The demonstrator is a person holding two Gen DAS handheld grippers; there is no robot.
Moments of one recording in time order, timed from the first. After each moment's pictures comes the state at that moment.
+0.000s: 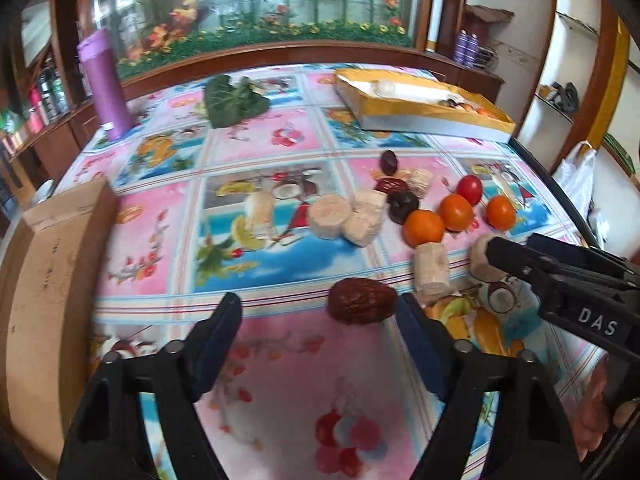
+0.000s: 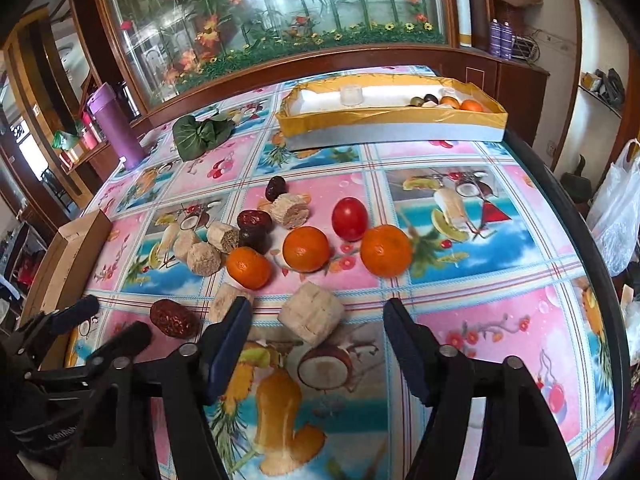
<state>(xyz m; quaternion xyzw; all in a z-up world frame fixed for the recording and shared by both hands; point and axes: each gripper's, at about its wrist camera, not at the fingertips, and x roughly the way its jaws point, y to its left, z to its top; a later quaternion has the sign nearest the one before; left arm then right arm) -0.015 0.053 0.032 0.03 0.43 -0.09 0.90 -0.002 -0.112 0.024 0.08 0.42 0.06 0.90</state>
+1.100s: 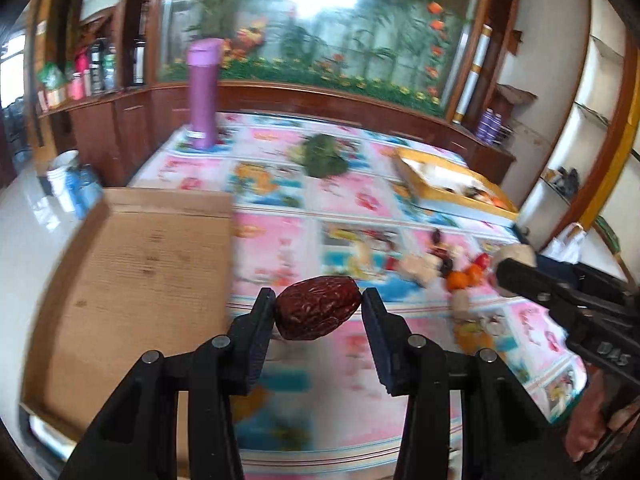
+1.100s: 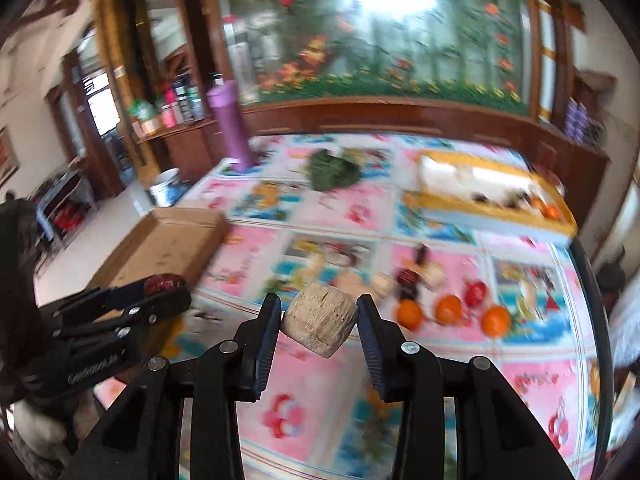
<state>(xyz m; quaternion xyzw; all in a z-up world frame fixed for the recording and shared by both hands) -0.071 0.209 0.109 -0.07 0.36 -0.04 0.93 -0.046 0.006 0.120 -0.01 0.35 0.20 0.92</state>
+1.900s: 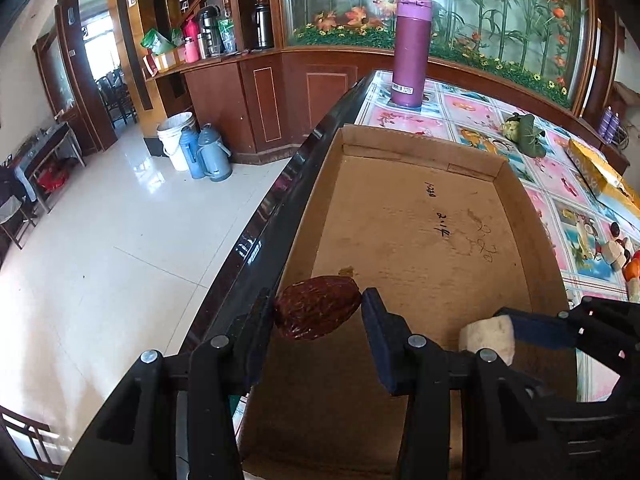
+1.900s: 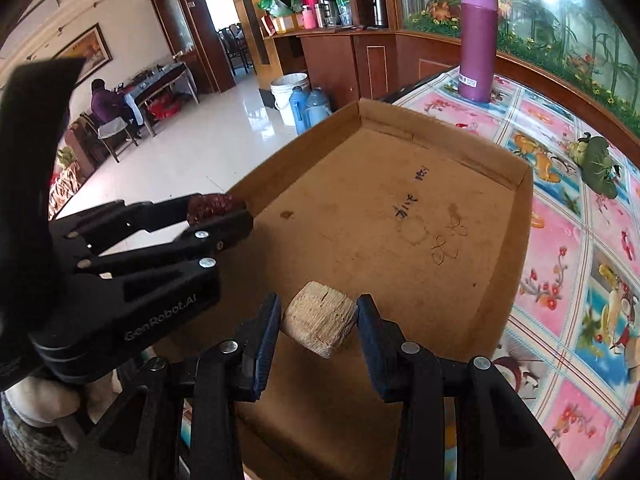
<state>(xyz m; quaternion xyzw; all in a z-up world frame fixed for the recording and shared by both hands) -0.085 0.384 0.052 -0.04 0.42 0.15 0.90 -0.036 0.281 0.020 -0.11 0.44 0.39 0.80</state>
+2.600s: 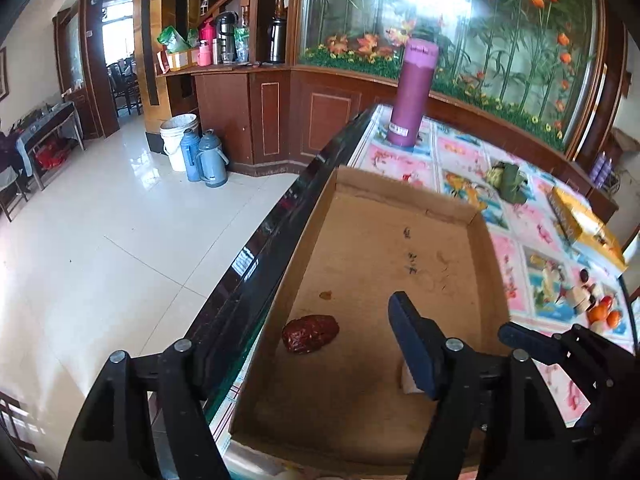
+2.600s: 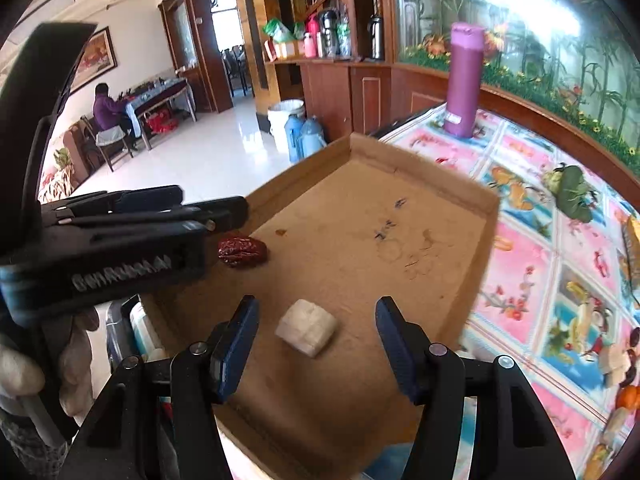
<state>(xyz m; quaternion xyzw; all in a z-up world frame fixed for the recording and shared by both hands) -0.107 0.387 0.095 -0.11 0.37 0.15 0.91 -0.055 0.254 0.046 -0.11 0.37 0.38 0.84</state>
